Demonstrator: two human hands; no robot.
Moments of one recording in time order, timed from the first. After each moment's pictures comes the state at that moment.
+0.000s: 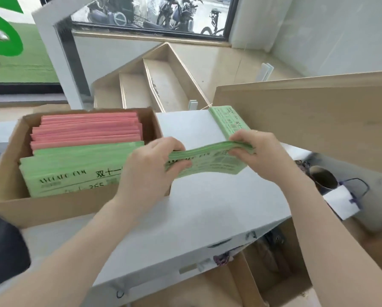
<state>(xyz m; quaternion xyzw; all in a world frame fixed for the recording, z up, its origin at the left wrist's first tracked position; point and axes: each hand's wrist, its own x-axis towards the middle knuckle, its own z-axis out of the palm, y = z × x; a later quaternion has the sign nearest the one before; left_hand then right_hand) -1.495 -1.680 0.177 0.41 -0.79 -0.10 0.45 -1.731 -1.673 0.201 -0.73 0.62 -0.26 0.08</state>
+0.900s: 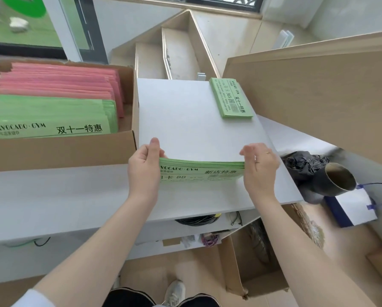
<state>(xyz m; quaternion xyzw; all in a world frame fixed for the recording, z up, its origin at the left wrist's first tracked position) -1.604 -1.659 0.080 0.59 -0.38 -0.43 0.57 -1.815 -1.657 0.072 -0.59 0.66 -0.46 0.06</state>
